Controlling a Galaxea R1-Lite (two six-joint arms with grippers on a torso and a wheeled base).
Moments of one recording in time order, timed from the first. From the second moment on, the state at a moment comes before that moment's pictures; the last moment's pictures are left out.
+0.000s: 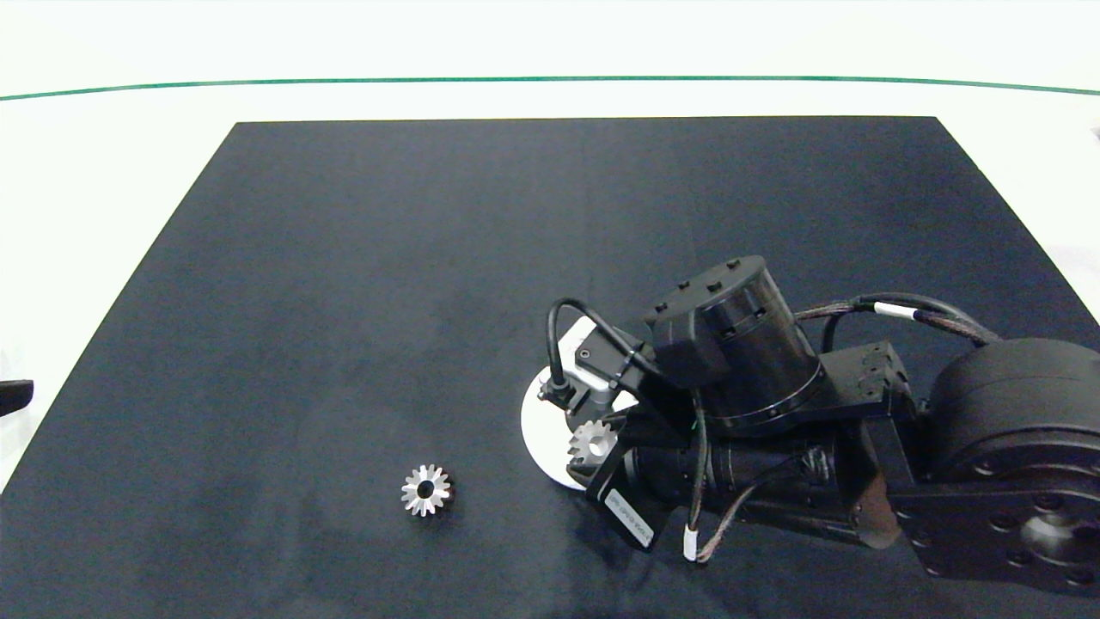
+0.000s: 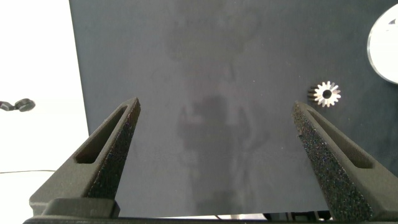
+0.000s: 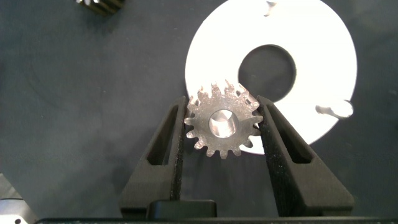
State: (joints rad) left arm -0.01 0.95 -1.29 0.82 0.02 0.12; right arm 0.92 1.78 -1.21 0.11 -0.19 -0.20
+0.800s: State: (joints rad) left arm -0.01 0.95 -1.29 0.82 0.02 0.12; right arm 0.93 1.82 -1.21 0.11 -0.20 -0.20
